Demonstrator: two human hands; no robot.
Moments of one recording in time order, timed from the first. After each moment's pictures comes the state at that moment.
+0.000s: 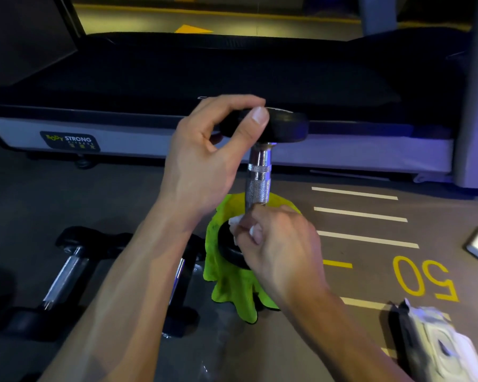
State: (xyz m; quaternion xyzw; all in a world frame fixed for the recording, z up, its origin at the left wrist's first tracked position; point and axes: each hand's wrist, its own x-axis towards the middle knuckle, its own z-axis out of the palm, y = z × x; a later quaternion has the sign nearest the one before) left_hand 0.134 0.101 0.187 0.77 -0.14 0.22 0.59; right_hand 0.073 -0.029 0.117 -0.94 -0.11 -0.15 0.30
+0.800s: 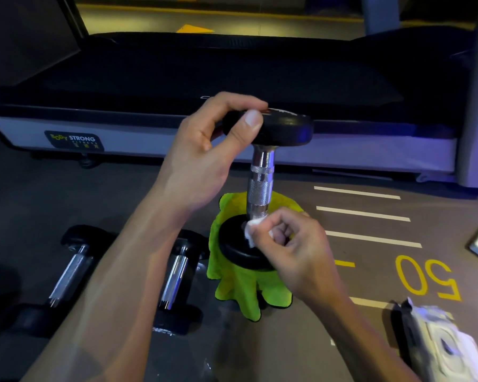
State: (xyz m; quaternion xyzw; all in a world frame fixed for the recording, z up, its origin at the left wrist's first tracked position) left_hand 0.137 0.117 0.188 0.76 -0.21 0.14 0.61; right_hand 0.076 -0.053 0.089 -0.79 -0.09 -0.06 0.60
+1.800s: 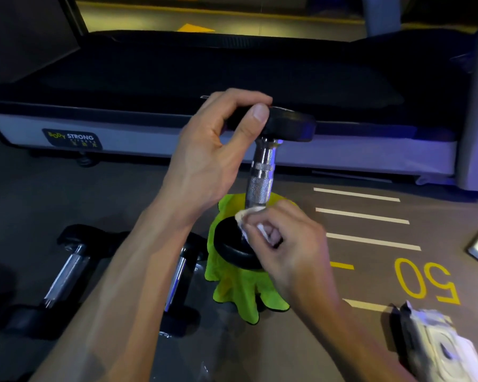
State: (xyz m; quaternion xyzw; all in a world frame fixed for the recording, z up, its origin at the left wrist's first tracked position) left_hand 0.141 0.107 0.187 0.79 -0.19 0.21 0.55; right_hand 0.076 -0.042 0.107 -0.86 -0.17 -0.21 0.43
